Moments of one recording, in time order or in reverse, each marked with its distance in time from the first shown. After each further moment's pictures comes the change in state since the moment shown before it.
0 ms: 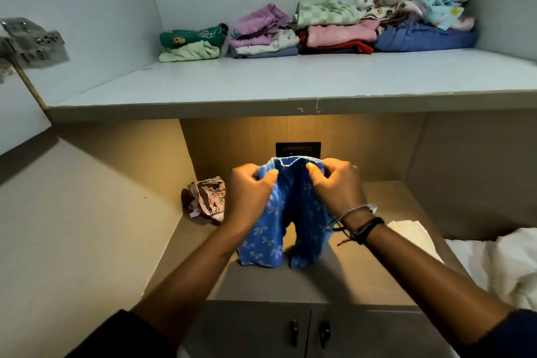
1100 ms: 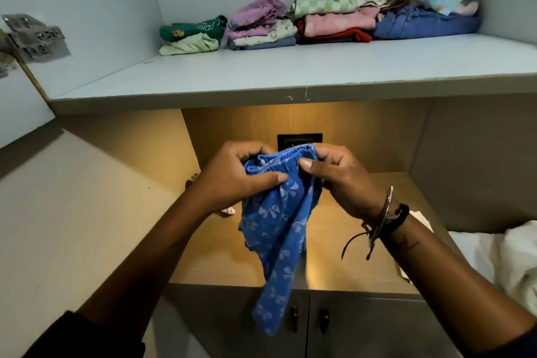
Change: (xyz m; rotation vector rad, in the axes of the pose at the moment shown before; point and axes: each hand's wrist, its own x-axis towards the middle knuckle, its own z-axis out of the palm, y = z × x) left_hand -0.021 0.055 -0.060 -0.063 -0.493 0.393; right_hand -0.012 -0.032 -0.045 0.826 -0.630 -0.006
